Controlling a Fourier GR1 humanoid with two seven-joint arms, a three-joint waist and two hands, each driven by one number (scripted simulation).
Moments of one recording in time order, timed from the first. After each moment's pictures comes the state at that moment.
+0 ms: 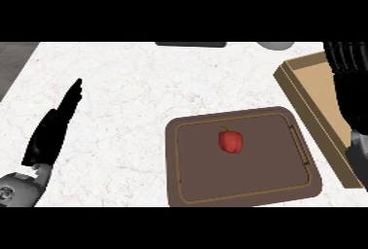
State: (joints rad) left arm -0.20 0.60 -0.35 -1.58 0.13 0.36 0.21; right arm -0.40 -0.54 0.14 -1.66 -0.32 -0.17 -0.17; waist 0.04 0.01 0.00
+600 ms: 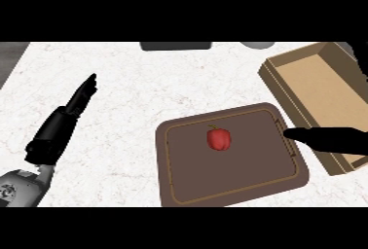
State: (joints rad) left arm -0.22 0.58 -0.33 -1.59 0.17 0.20 -0.01; right arm -0.36 -0.78 0.24 -1.90 0.08 -0.29 0.17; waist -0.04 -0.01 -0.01
